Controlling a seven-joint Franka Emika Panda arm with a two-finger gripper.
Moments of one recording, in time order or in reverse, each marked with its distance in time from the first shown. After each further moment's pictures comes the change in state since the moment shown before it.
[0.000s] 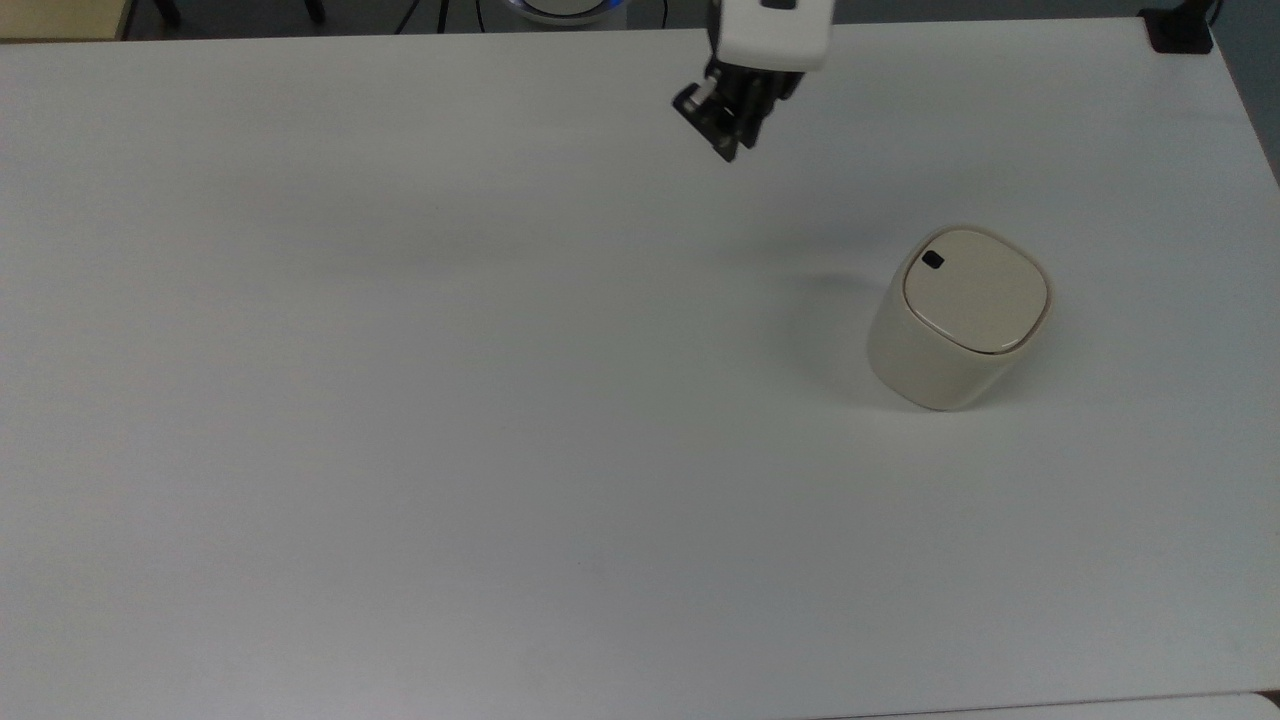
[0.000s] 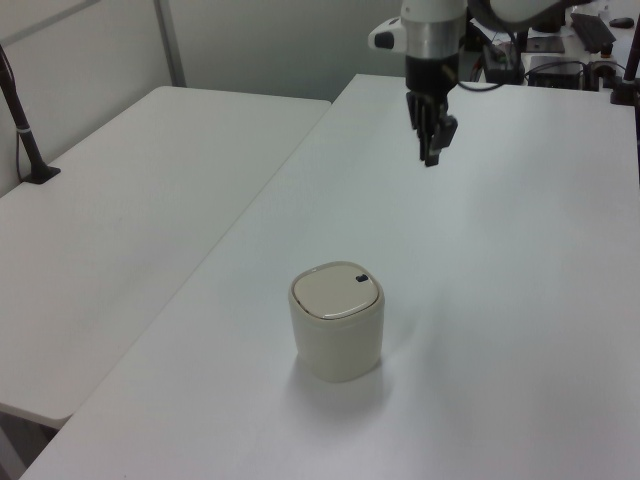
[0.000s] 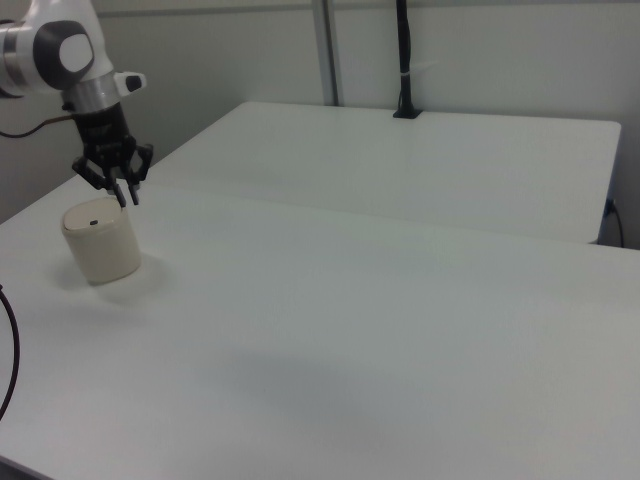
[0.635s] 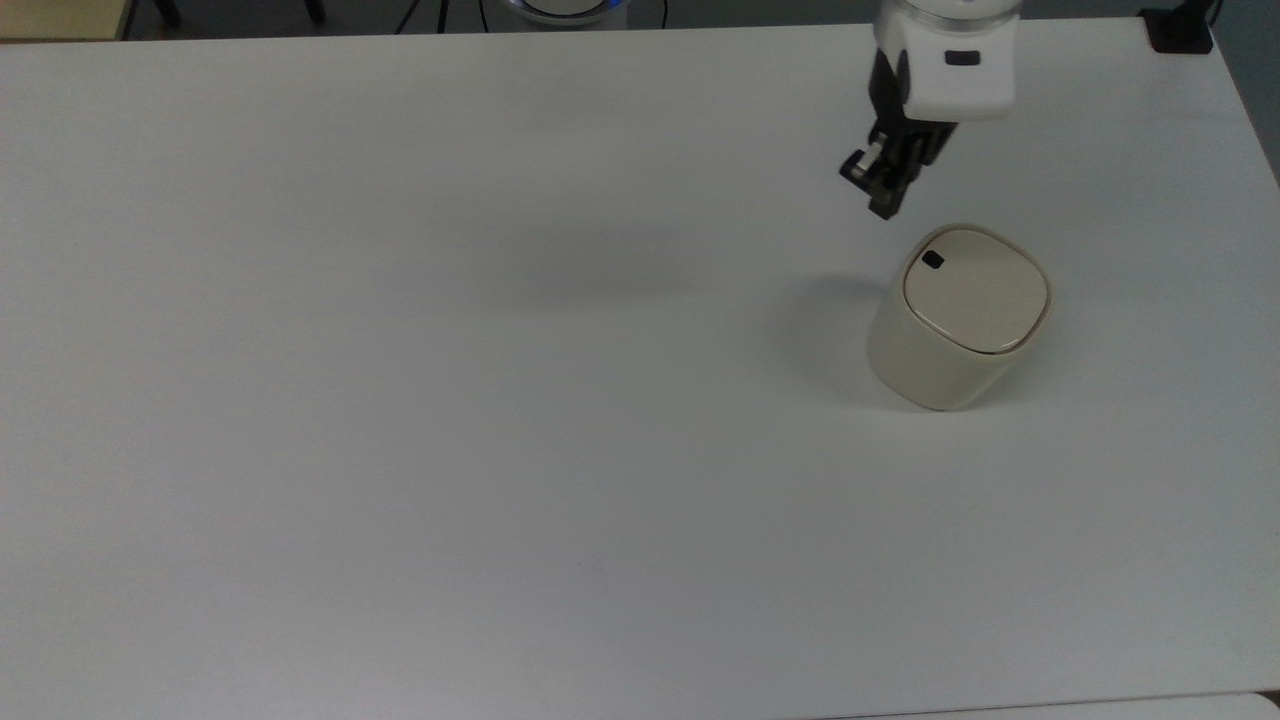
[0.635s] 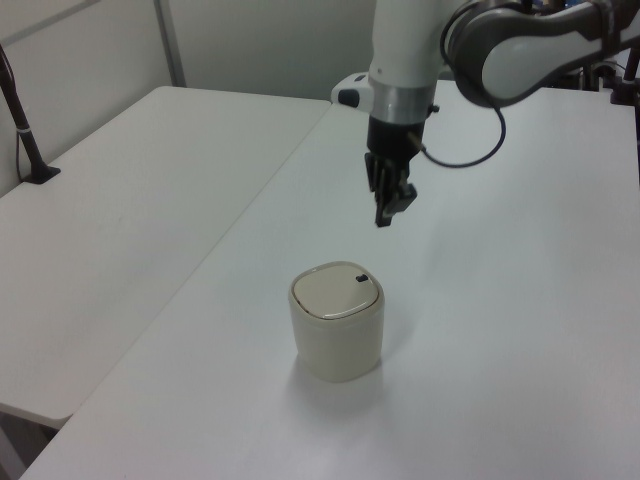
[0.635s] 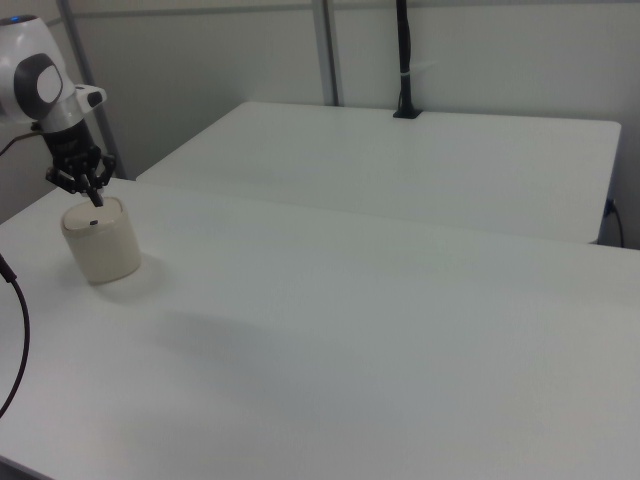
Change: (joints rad) arm 0.102 0.146 0.066 0.061 0.000 0.225 0.133
